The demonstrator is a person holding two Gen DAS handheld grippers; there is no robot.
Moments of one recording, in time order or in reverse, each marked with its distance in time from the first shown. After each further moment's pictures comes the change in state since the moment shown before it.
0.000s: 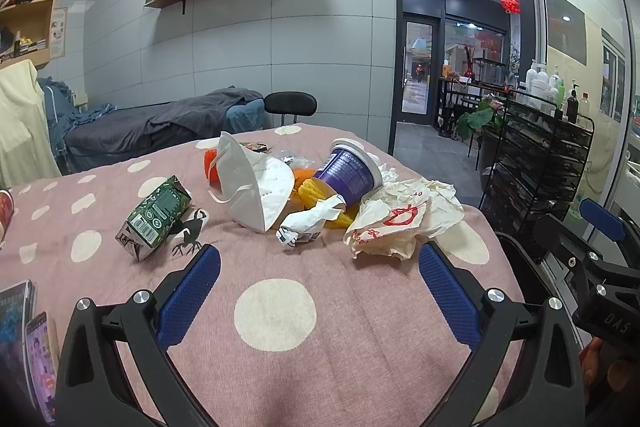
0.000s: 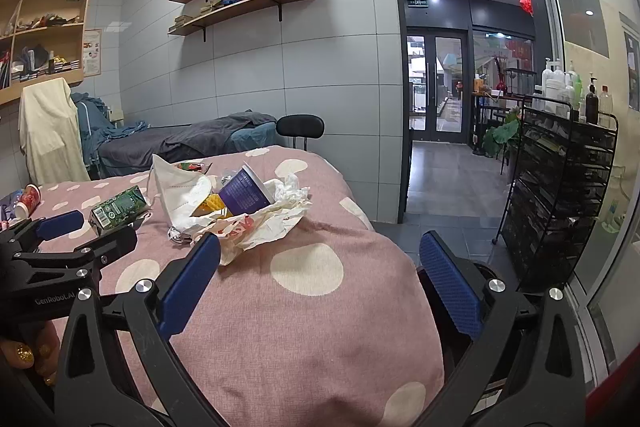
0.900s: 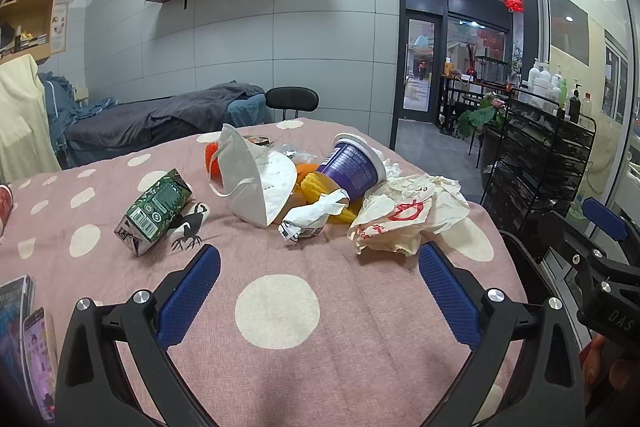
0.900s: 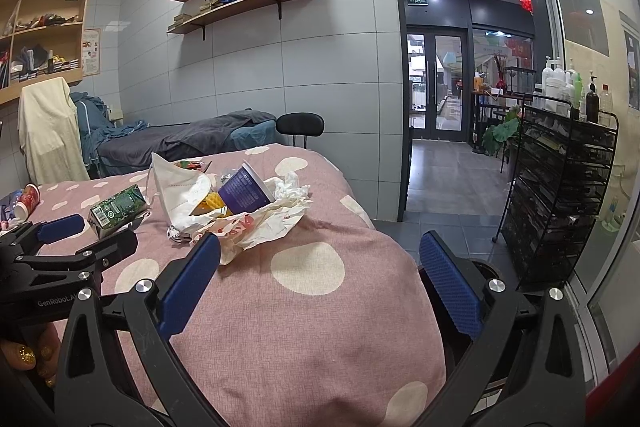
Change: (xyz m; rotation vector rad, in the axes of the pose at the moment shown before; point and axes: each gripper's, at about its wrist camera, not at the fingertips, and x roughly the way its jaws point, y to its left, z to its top) left arm 0.003 0.003 -0.006 -0.006 0.010 0.001; right arm 0.002 -0.001 -0.002 0.000 0.006 0.001
